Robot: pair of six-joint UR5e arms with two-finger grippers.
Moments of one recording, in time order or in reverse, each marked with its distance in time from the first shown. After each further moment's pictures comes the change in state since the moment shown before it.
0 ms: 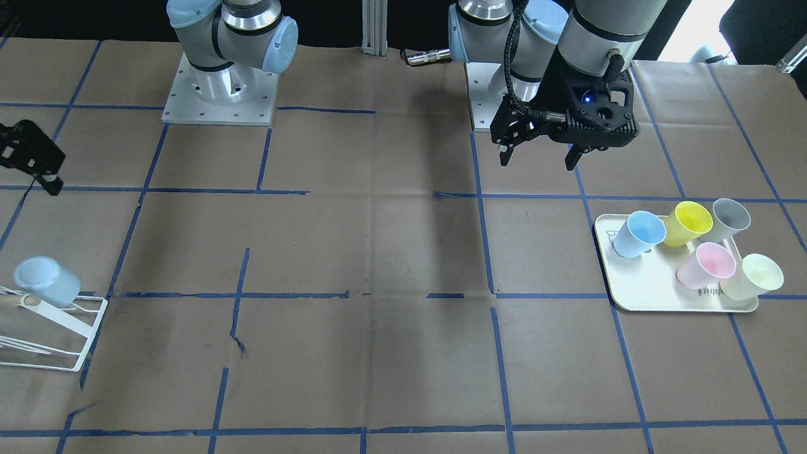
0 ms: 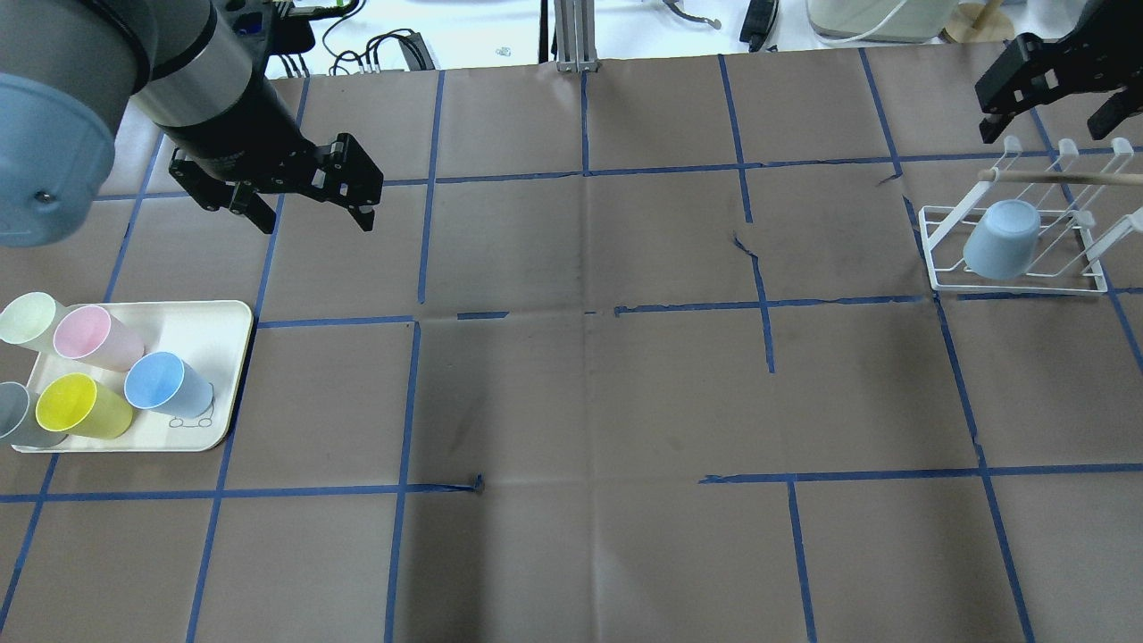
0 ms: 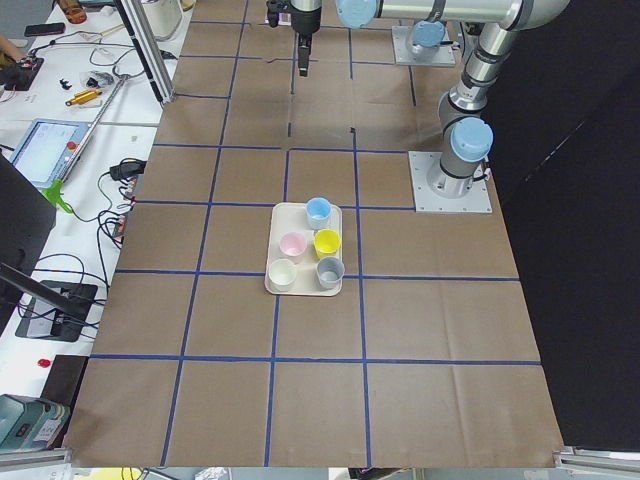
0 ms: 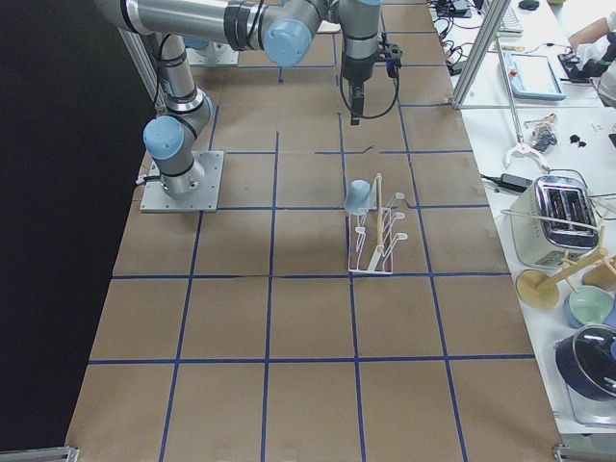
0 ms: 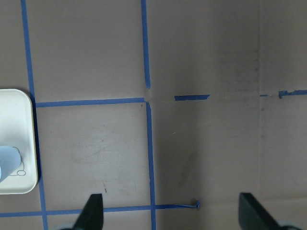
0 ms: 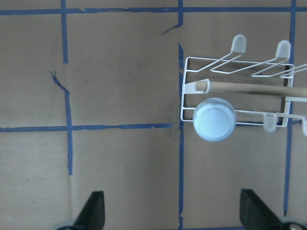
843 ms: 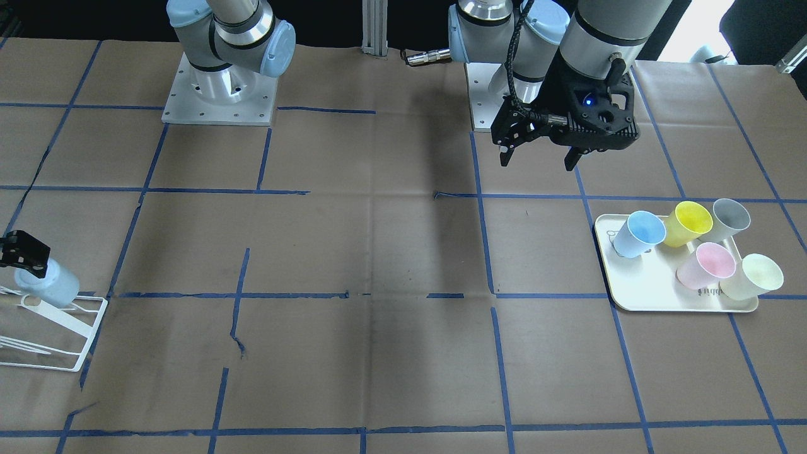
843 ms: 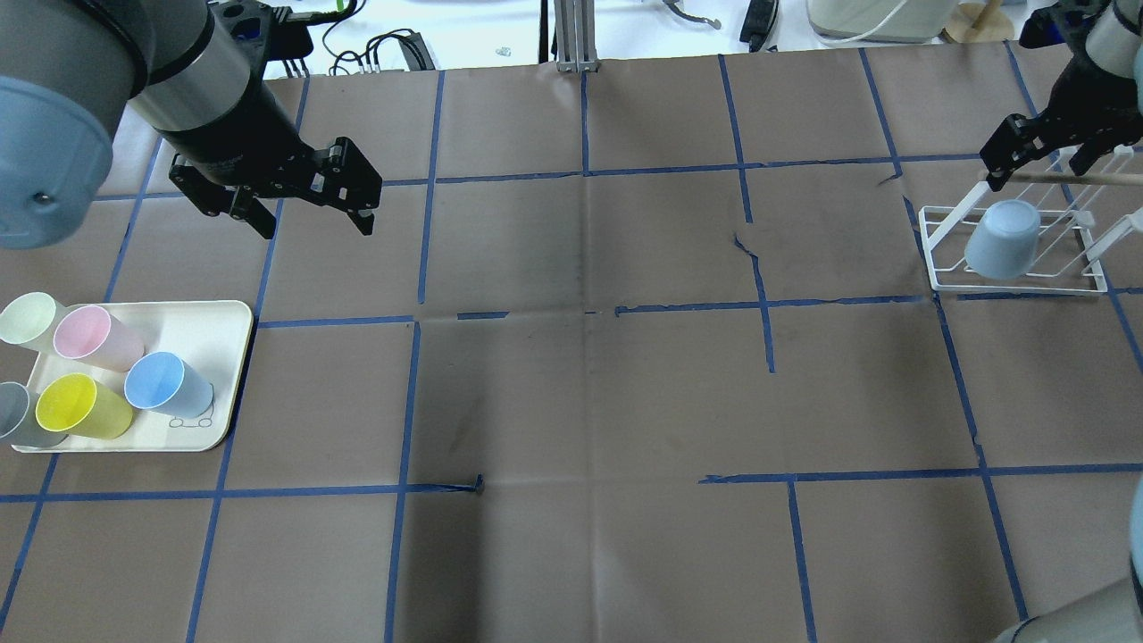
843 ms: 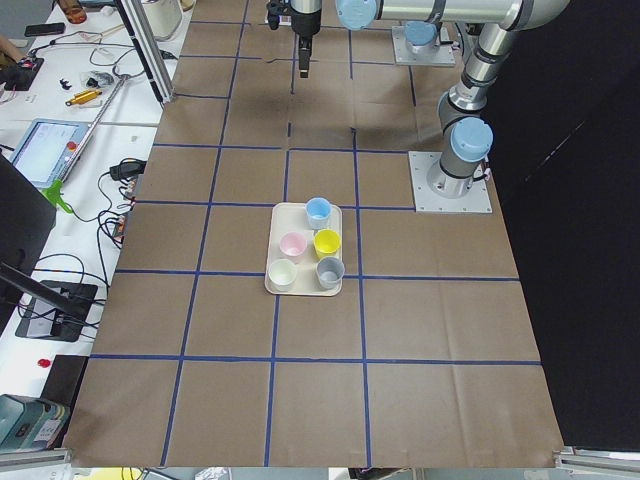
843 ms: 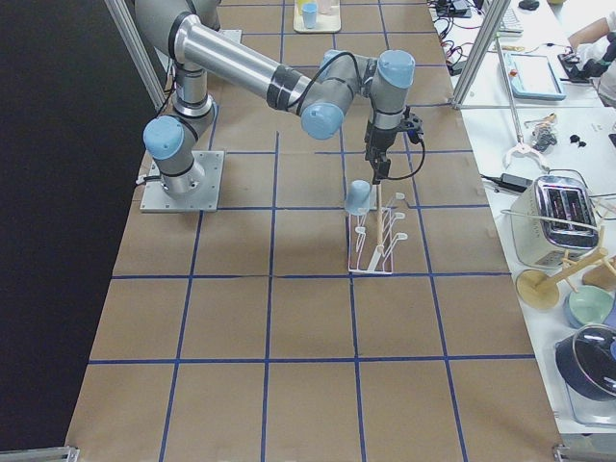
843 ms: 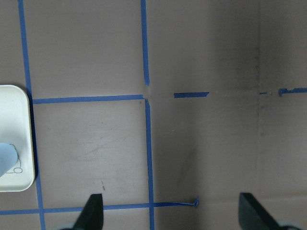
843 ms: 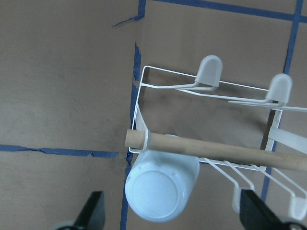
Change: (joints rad) left arm 0.006 0.001 -0.009 -0.003 -0.010 0.002; right arm -0.052 0.210 0.100 -0.265 -0.083 -0.142
